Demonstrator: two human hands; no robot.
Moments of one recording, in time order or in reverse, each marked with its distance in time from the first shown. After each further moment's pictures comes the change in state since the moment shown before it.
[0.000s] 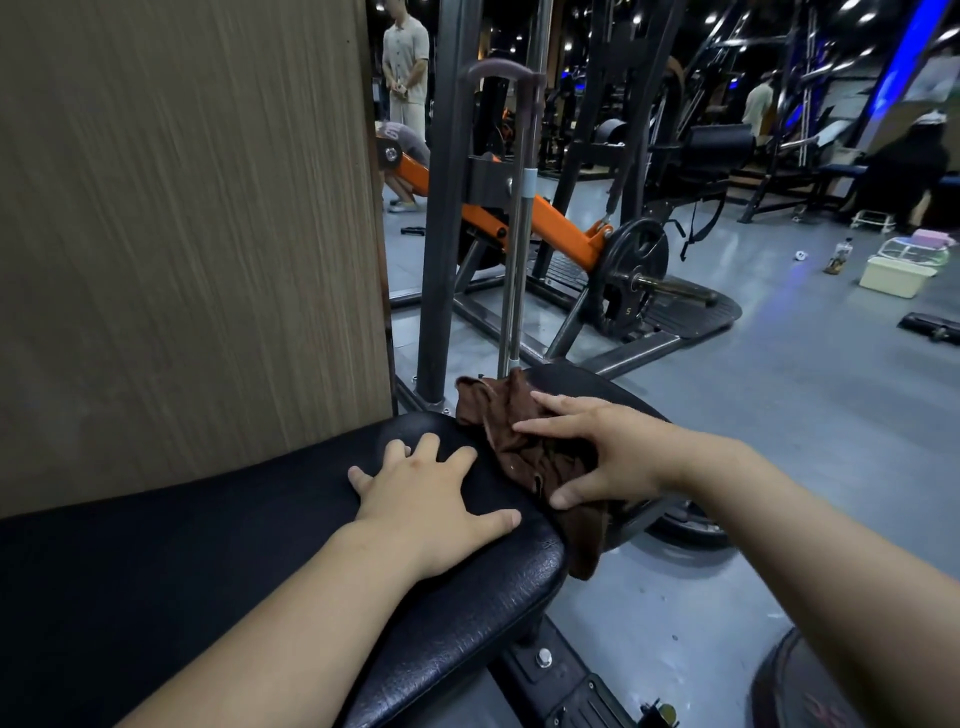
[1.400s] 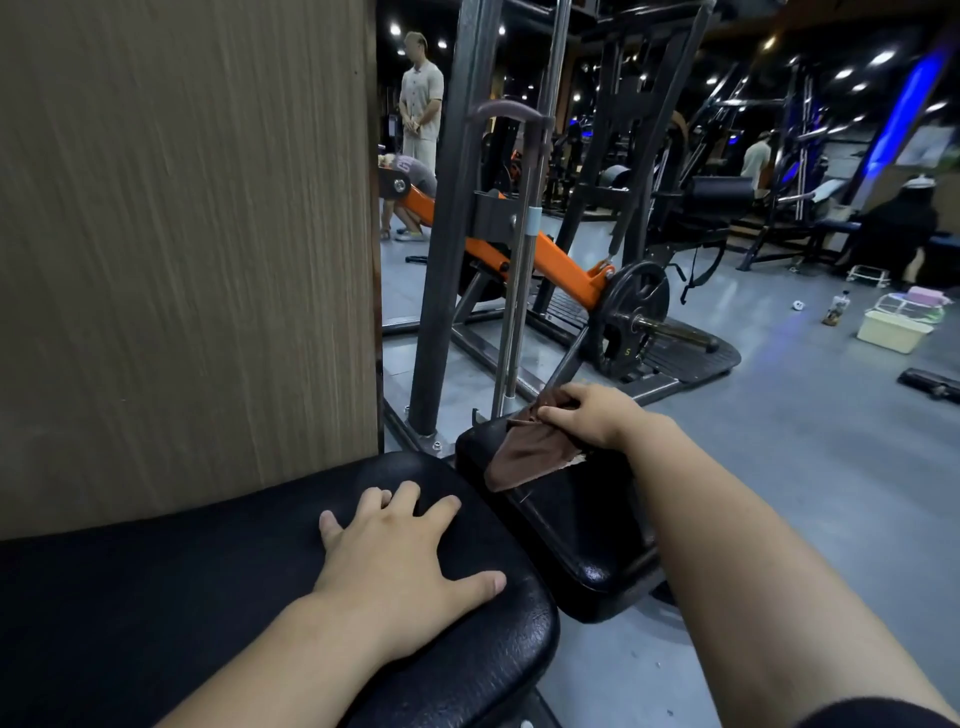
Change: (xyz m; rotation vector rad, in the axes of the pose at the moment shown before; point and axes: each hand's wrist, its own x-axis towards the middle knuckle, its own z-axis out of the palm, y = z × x) left_hand -0.003 -0.002 0.003 -0.025 0.029 -0.015; right_hand 0.105 0.077 -0.018 0.029 0.179 0.480
